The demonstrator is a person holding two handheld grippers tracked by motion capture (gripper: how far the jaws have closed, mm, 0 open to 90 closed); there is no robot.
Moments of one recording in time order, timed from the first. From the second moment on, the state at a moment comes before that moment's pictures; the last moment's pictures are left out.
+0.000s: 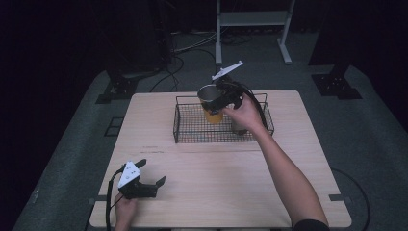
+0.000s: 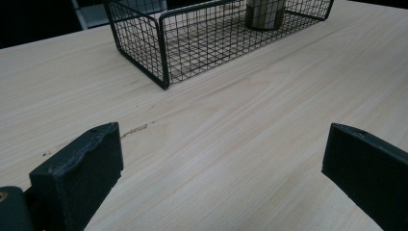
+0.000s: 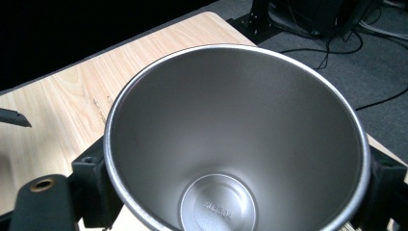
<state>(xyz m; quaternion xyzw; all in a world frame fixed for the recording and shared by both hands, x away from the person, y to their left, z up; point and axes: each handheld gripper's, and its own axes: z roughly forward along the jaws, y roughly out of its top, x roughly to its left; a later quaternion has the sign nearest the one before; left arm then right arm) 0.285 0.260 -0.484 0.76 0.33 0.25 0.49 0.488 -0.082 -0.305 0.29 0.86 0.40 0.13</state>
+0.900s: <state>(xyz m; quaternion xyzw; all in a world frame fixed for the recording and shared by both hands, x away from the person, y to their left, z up) 0.285 0.260 -0.484 0.76 0.33 0.25 0.49 0.522 -0.061 -0.346 0.34 0.85 0.38 0.12</state>
